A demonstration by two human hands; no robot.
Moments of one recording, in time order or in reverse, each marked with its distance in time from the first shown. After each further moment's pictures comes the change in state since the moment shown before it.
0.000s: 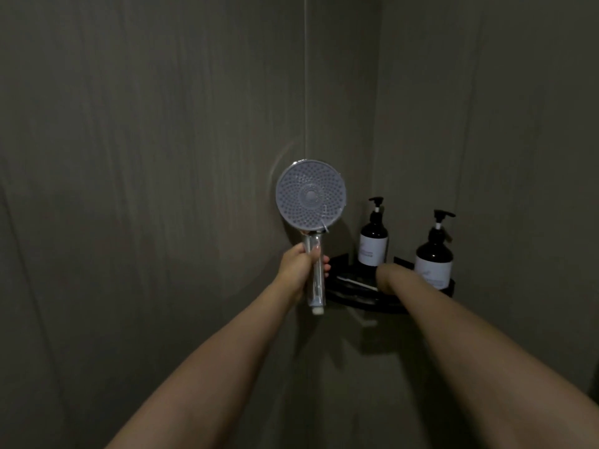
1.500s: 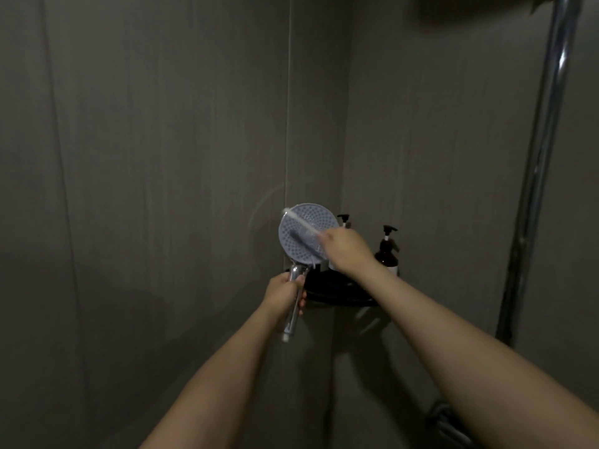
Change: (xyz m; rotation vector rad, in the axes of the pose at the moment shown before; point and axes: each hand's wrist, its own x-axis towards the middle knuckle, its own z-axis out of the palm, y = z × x) left_hand -0.098 -0.009 0.029 0.208 0.071 0.027; right_hand -0.169 -0.031 -0.088 0.368 0.430 -0.405
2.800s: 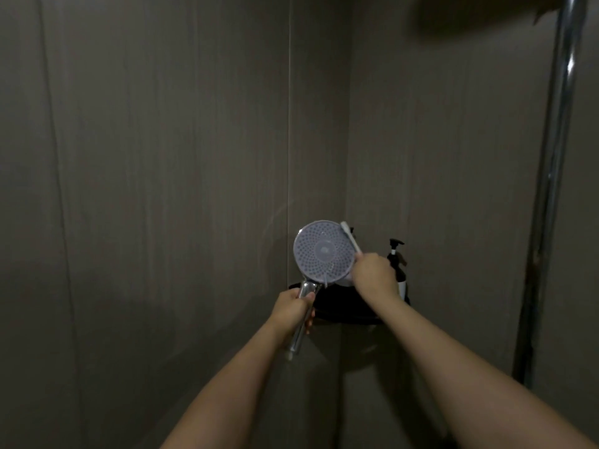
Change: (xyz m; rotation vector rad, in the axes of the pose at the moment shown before) left_hand 0.008 0.004 0.002 0.096 -0.079 0.007; right_hand 0.004 0.041 0.015 0.090 0.123 0.369
